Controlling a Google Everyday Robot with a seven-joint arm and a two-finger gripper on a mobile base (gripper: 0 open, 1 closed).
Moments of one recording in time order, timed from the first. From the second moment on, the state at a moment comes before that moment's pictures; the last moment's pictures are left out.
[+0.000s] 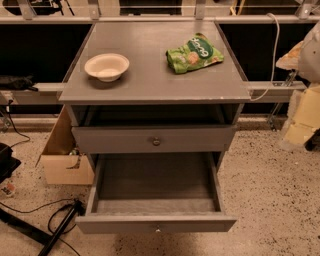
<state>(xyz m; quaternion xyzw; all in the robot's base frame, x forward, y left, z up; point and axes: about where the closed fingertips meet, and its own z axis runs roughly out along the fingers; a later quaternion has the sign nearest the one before) 0.438 -0.217 0.976 -0.60 0.78 -0.03 0.16</state>
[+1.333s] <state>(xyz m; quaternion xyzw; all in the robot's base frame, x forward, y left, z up) 0.520 -0.118 0.933 -0.68 0.72 -0.16 0.03</state>
